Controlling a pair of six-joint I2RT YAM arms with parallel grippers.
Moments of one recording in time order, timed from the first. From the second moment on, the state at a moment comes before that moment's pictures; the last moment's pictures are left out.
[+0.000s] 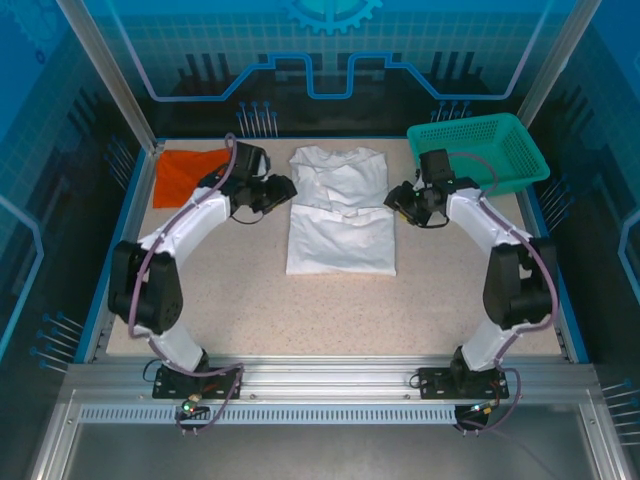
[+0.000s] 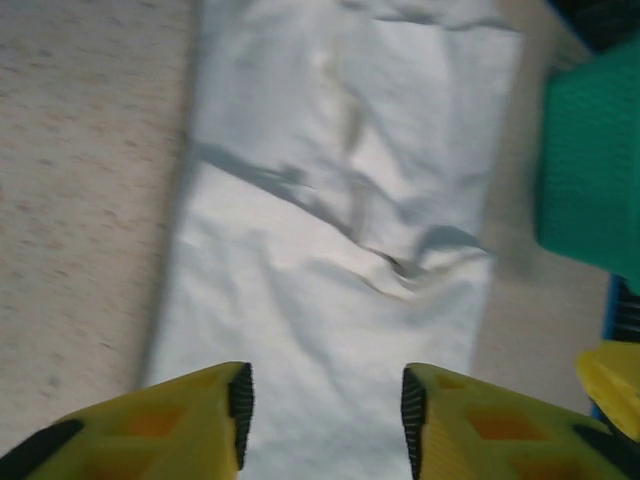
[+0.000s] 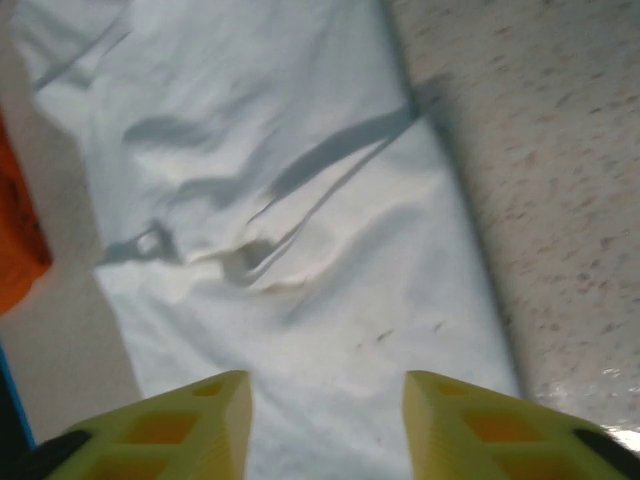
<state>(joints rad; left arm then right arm) -0.30 1.67 1.35 -0.52 0.30 -0.76 0.19 1.68 1.27 -0.59 -0.33 0.74</state>
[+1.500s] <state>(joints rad) -0.74 1.05 0.38 -0.42 0.23 -1.02 0.61 1.01 0.40 -0.53 -0.29 0.89</state>
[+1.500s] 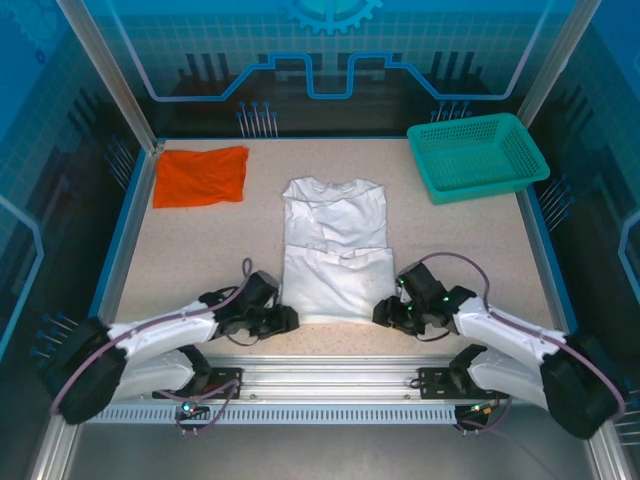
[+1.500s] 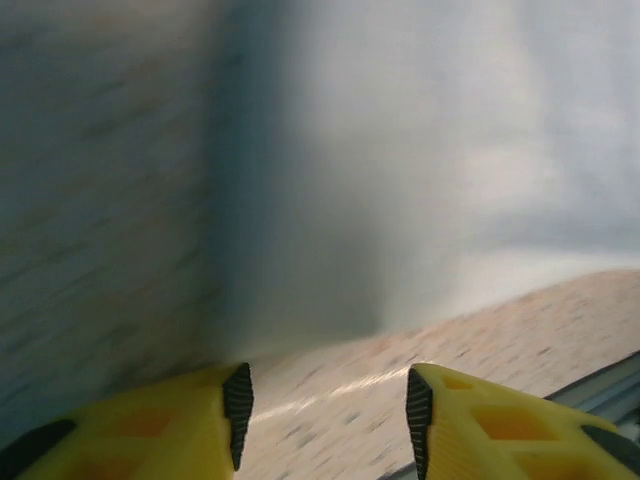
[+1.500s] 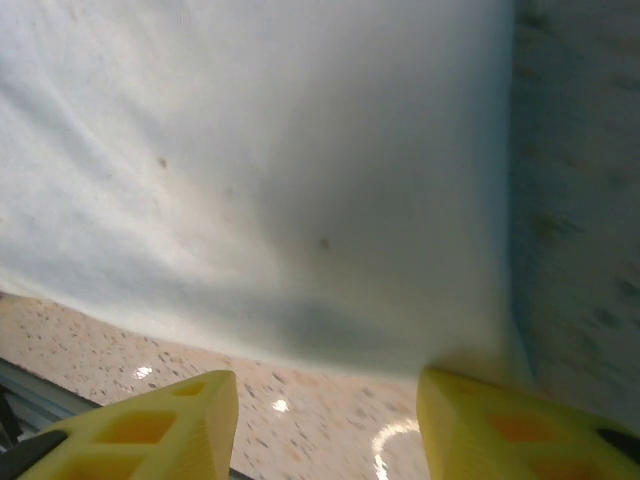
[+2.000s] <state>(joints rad) -0.64 1.12 0.81 -0.73 0.11 -0.88 0.45 1.05 0.69 -0.74 -0.16 0.74</state>
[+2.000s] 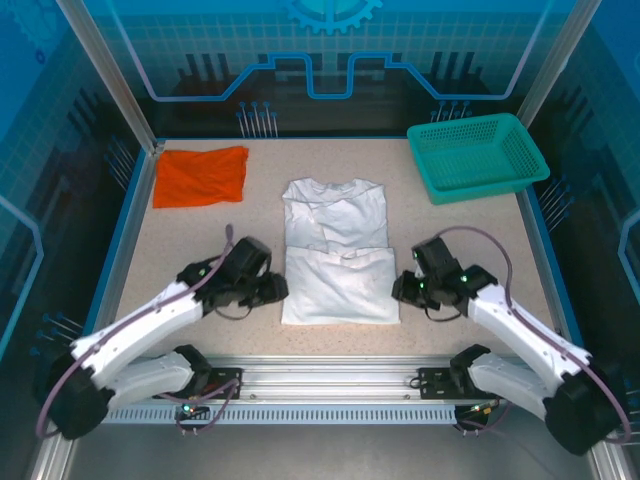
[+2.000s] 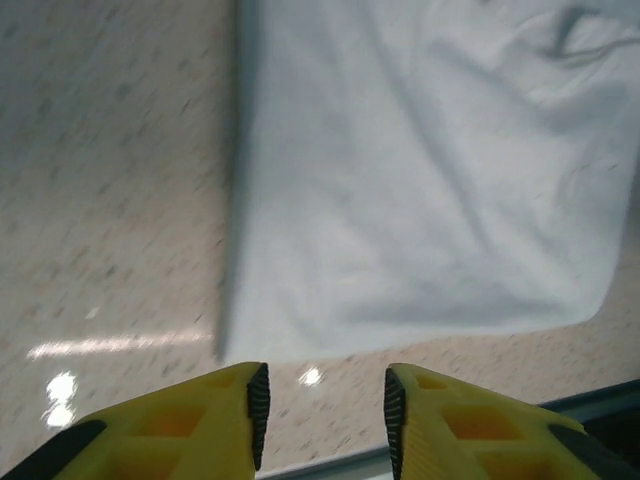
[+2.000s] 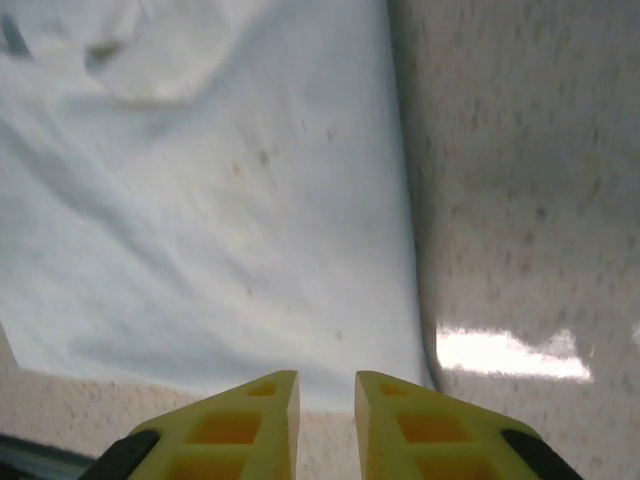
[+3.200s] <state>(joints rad) -0.36 1.47 0.99 -0.57 0.19 -0.72 0.20 1.44 0.84 -0.48 -0.42 0.67</state>
